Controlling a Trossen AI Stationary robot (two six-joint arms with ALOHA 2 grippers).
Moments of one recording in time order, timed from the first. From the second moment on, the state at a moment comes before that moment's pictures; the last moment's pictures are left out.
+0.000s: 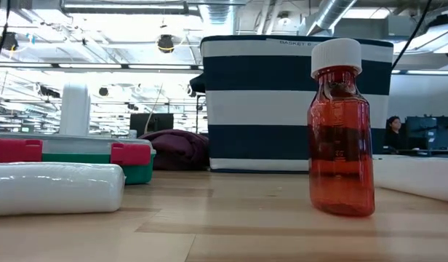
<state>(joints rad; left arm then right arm) 0.34 1.61 2.29 -1.45 0.28 -0.19 0.33 1.81 2.33 -1.55 -0.16 0.20</state>
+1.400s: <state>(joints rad) 0.30 1.37 2.29 -1.57 0.27 -0.20 0.53 2.30 2.34 -1.56 0.00 0.28</state>
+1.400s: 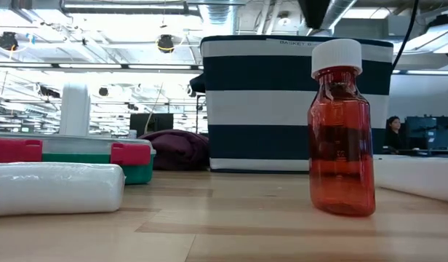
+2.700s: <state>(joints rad) 0.30 1.37 2.29 -1.57 0.28 -0.18 0.52 2.40 2.33 -1.55 -0.02 0.27</state>
